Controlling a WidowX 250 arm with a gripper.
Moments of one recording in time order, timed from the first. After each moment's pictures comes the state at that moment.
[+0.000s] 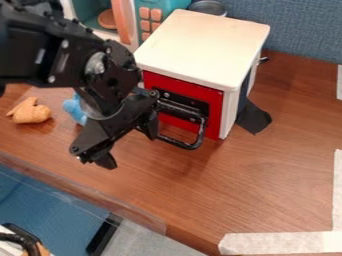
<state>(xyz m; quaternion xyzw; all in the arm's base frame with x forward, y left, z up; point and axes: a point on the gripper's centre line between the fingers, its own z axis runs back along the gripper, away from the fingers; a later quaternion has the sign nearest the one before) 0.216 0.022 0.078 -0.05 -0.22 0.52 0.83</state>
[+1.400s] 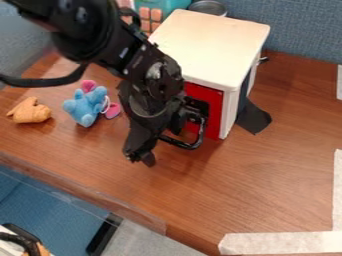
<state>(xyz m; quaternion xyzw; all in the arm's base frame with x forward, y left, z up) 0.266 0.008 0.034 -0.06 -0.18 0.61 0.77</state>
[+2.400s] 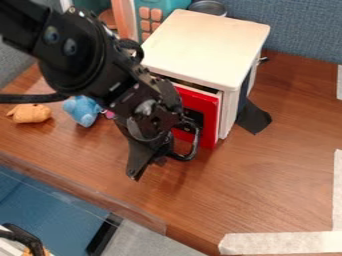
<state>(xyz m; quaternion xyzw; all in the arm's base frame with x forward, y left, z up) 0.246 -0.007 0.027 -0.10 -0.20 0.65 0.73</state>
